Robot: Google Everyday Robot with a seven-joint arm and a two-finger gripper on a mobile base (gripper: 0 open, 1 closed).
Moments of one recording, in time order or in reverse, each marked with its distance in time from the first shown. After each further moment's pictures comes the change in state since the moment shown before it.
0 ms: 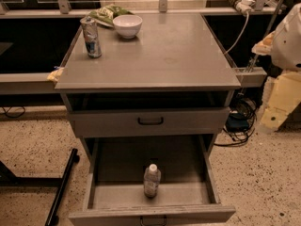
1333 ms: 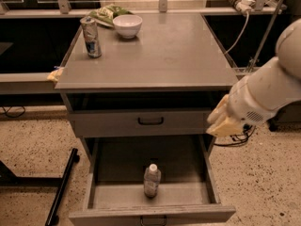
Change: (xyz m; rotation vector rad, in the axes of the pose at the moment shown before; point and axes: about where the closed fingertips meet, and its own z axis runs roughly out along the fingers) arm -0.013 0.015 0.142 -0.070 -0.187 0.005
